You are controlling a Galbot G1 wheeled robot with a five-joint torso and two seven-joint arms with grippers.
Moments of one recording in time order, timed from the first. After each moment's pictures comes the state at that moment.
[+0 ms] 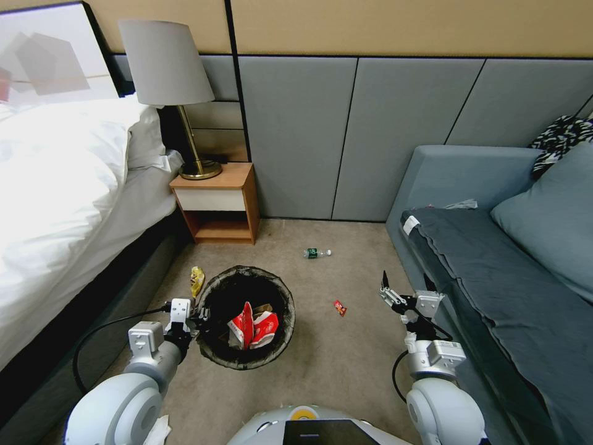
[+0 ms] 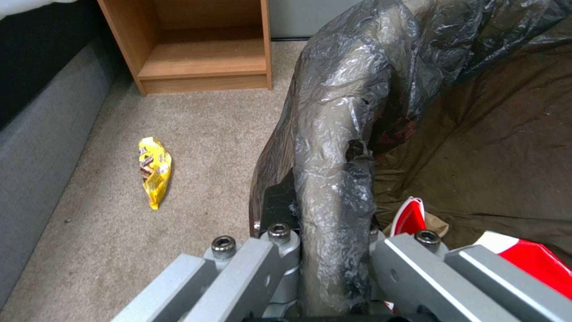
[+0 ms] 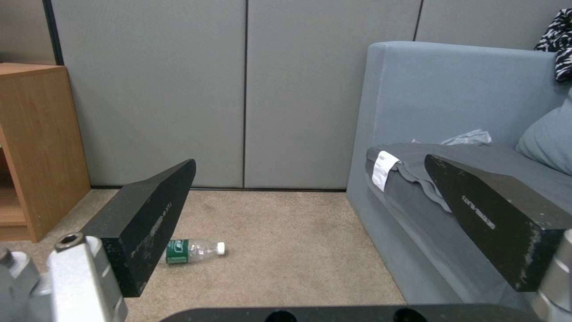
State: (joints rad) left arm 1.73 -1.24 -0.78 -2.50 -0.47 0.72 -0.08; right arm -1.74 1.48 0.55 2.38 0.00 -0.10 0.20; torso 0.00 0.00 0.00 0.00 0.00
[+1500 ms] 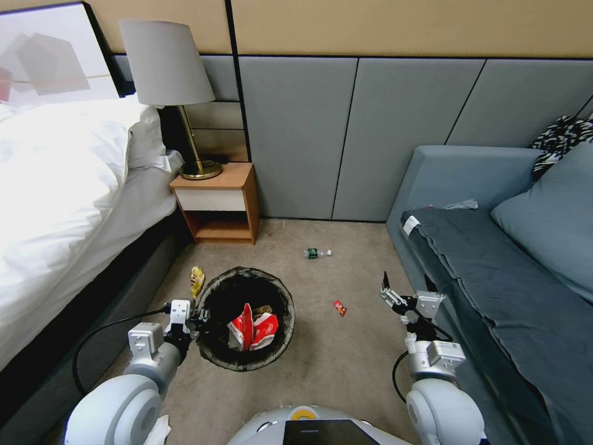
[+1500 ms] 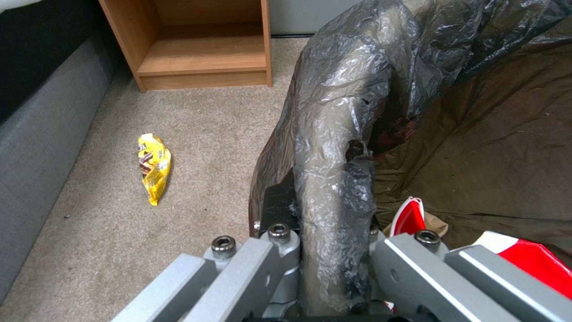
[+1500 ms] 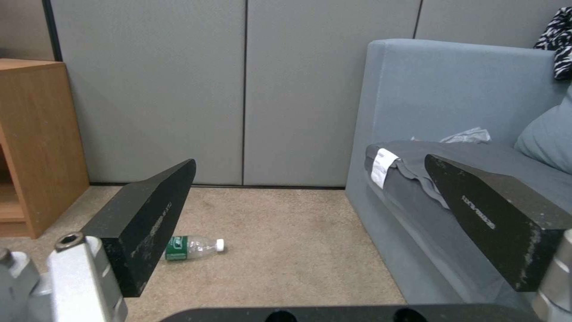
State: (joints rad) left arm 1.74 -1.24 -0.78 -2.50 -0.47 0.72 -0.08; right arm -1.74 1.47 0.54 2.38 -0.01 -0.11 0.22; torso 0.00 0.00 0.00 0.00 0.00
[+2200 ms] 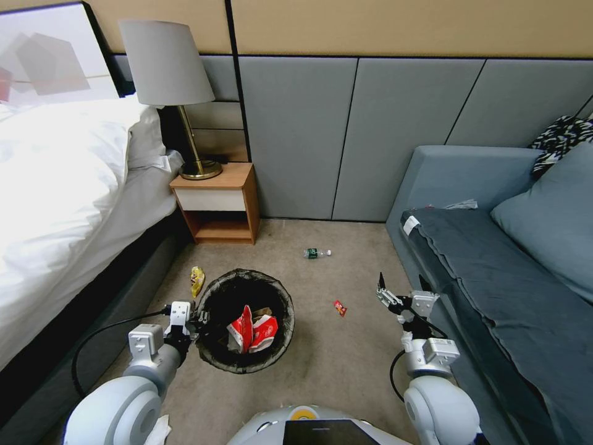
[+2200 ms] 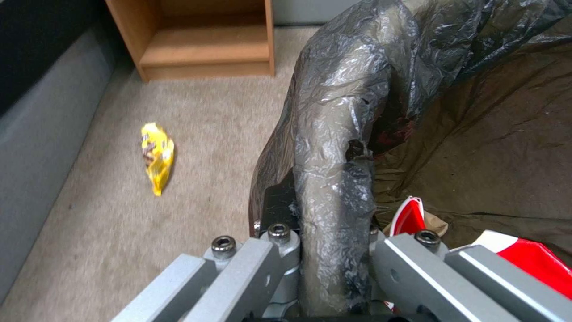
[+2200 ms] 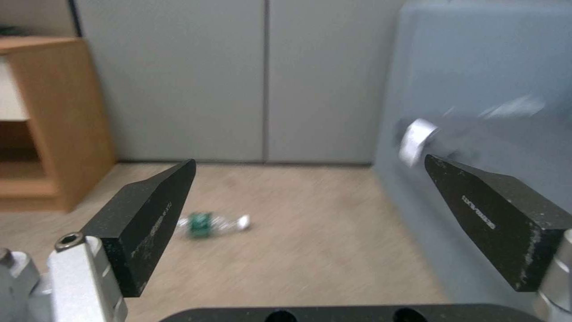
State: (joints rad) left arm 1.78 -1.23 -0.79 -2.50 -0.48 0.72 -0.09; right arm -1.61 1.35 0.53 2.27 0.20 -0.20 0.20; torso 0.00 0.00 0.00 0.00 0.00
